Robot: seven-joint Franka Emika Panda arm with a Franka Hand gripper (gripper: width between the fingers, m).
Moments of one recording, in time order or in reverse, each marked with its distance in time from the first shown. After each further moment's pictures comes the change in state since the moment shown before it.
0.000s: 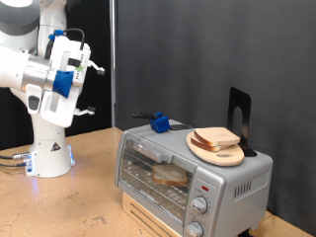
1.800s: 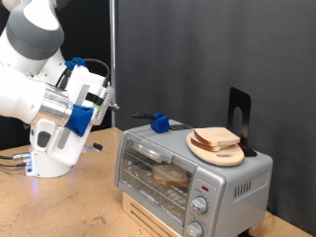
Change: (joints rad) arm -0.027 0.418 0.110 0.389 -0.395 -0.069 0.060
